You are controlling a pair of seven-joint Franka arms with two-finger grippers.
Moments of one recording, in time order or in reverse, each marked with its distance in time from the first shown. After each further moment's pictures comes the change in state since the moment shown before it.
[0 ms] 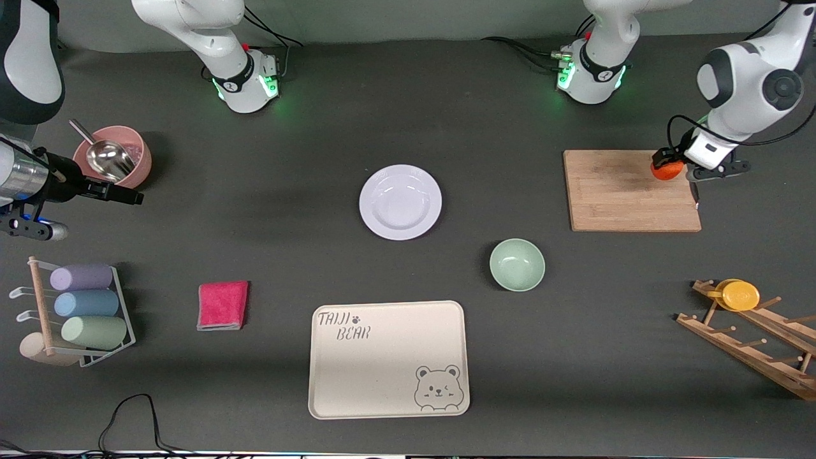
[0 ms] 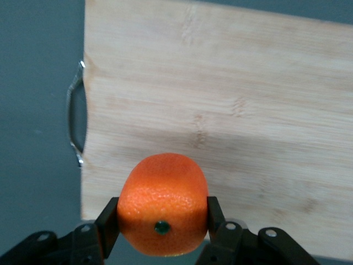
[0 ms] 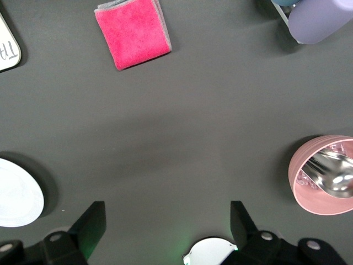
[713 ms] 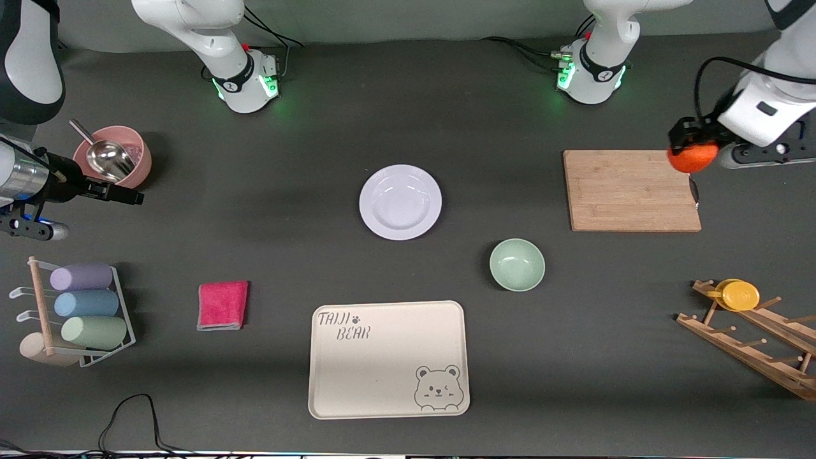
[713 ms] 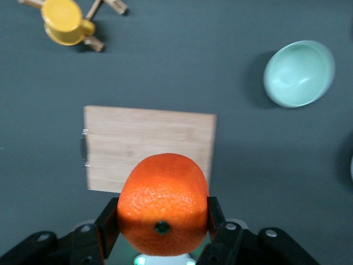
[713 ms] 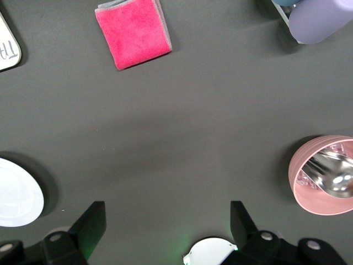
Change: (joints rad) left arm -0.027 0.068 -0.444 0.901 -0.188 -0.808 -0.286; right arm 0.001 0.001 0.001 0.001 0.000 0.000 0.000
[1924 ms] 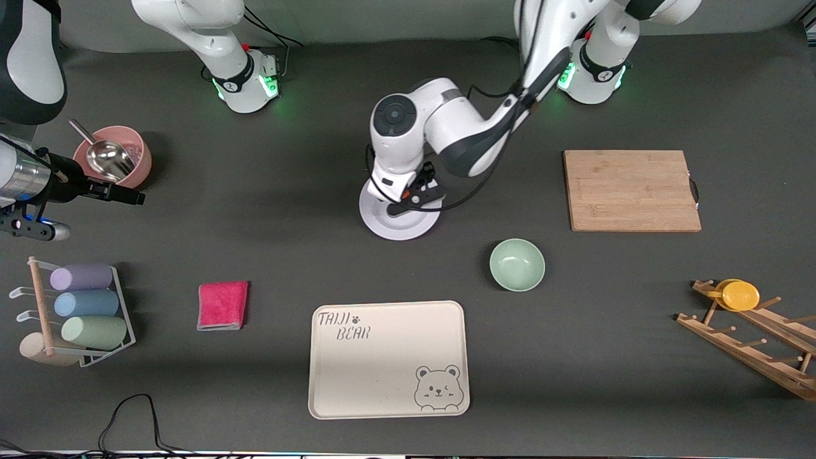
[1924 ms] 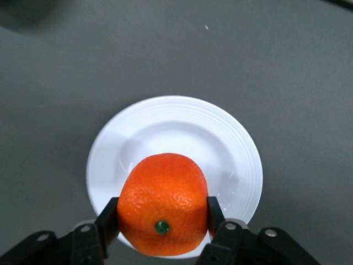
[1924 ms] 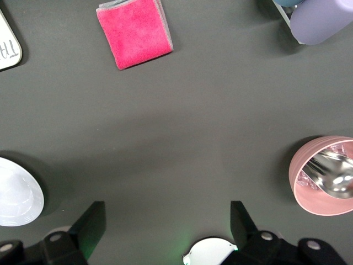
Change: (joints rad) left arm -0.641 0.805 -0.207 0.306 0.196 0.527 -1.174; right arm 0.002 0.001 0.002 0.002 -0.001 0.000 0.000
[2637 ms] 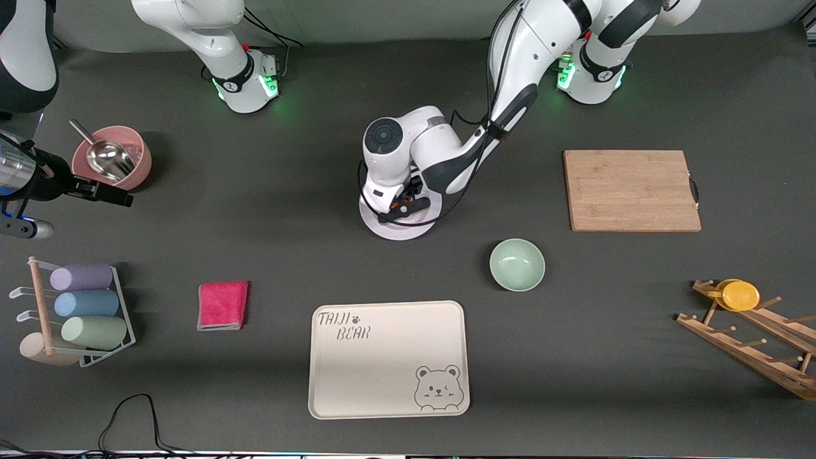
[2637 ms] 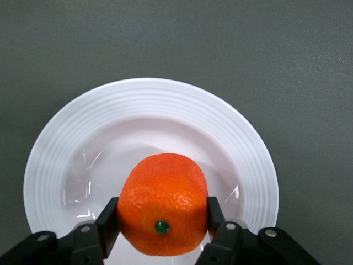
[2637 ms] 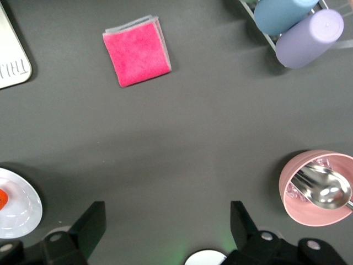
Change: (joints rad) left arm -0.024 0.113 0.005 0.000 0.052 0.118 -0.027; right arm 0.008 -0.003 0.005 0.057 -0.034 0.013 0.000
